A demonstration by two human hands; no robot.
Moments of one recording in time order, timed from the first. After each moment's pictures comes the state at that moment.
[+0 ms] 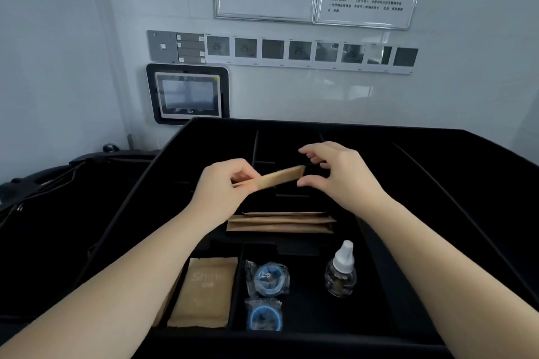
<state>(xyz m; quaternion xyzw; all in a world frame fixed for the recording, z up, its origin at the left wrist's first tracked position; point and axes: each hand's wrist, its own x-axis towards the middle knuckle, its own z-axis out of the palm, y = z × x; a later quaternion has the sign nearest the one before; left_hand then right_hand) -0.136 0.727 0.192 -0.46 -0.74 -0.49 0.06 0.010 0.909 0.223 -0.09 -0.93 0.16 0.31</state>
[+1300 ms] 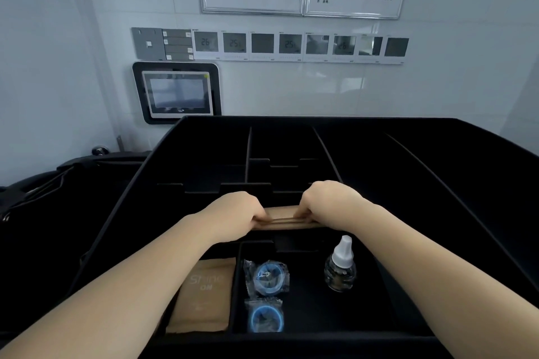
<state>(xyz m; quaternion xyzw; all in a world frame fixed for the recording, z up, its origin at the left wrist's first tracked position) -0.152 0.752 0.159 -0.62 -0.78 -0.07 -0.04 -0.009 0.907 0.191 -0.12 -0.99 -0.10 -0.06</state>
